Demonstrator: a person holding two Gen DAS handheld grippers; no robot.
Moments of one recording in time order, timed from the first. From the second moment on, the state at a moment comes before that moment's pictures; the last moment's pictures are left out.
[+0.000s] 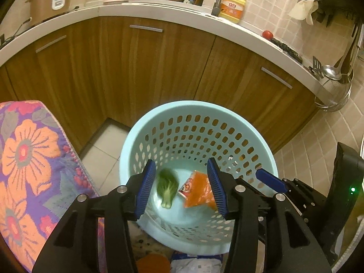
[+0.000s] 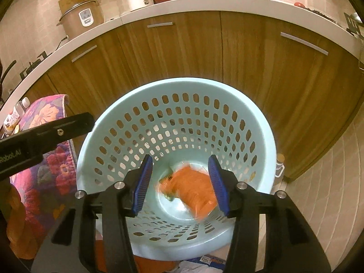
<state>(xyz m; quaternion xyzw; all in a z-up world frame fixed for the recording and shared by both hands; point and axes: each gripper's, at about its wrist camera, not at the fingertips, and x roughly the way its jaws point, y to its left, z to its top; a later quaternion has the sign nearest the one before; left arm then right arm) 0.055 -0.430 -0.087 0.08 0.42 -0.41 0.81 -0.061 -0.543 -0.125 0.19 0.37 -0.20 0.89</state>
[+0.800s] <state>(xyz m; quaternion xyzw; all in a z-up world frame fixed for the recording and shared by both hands) 0.026 -0.278 0.012 0.02 0.33 -0.38 0.86 -0.060 -0.417 -0.012 0.11 0.29 -0.11 0.94</state>
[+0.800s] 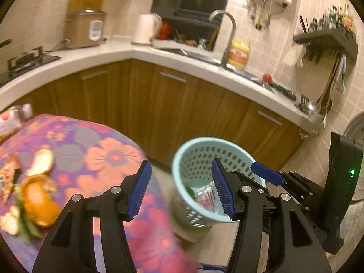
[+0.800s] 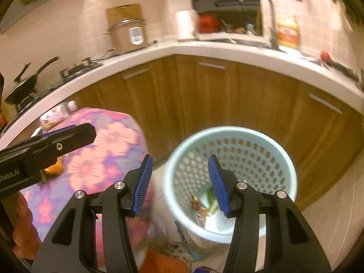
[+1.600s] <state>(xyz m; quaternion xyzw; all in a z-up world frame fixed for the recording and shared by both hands) 0.085 0.012 -0.026 -0.06 0.39 -0.15 0.91 0.012 -0.187 -0.011 0.01 0.34 0.07 0.94</state>
